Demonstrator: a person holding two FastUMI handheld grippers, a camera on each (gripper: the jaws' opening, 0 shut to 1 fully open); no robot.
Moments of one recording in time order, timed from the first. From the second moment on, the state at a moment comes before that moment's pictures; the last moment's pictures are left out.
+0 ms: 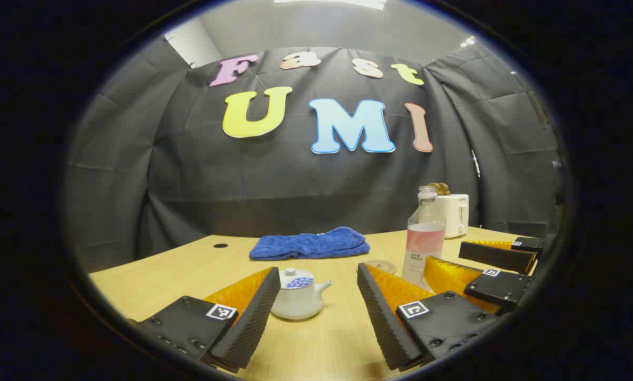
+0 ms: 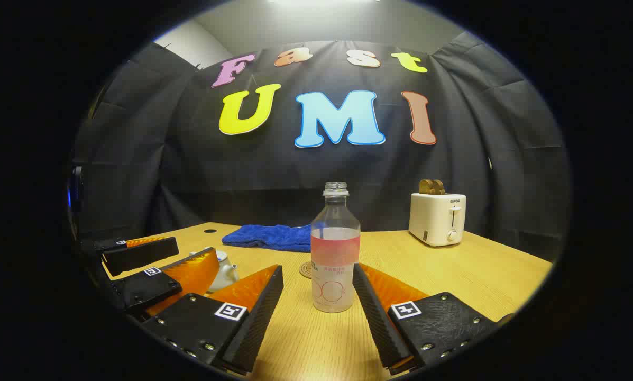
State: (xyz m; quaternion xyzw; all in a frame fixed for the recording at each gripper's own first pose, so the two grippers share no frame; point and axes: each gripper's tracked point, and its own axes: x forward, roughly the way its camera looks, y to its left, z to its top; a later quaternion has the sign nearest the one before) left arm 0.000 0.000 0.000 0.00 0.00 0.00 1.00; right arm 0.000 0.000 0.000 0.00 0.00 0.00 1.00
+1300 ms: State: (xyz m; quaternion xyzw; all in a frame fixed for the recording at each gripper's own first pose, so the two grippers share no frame) left arm 0.022 0.030 -0.008 -0.04 0.04 0.01 1.00; right arm 0.000 0.000 0.000 0.00 0.00 0.00 1.00
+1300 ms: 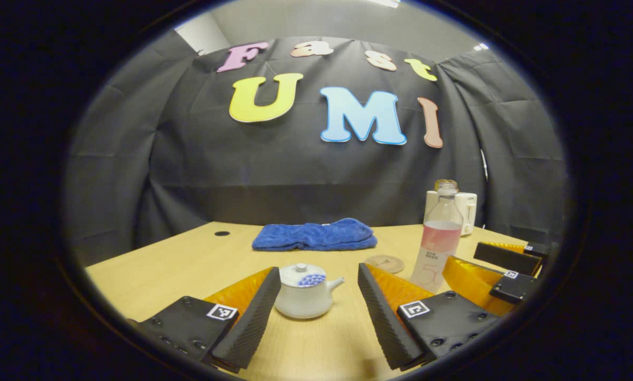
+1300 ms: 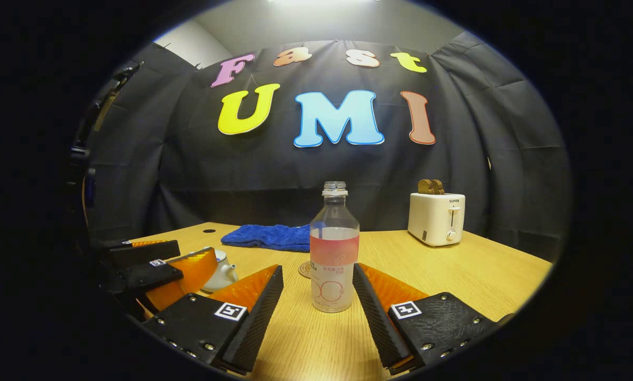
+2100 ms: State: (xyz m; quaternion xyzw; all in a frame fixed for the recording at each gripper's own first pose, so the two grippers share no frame) left arm 0.074 0.042 -0.019 0.00 0.10 -0.02 1.00; right arm 0.002 0.000 0.000 0.00 0.00 0.00 1.00
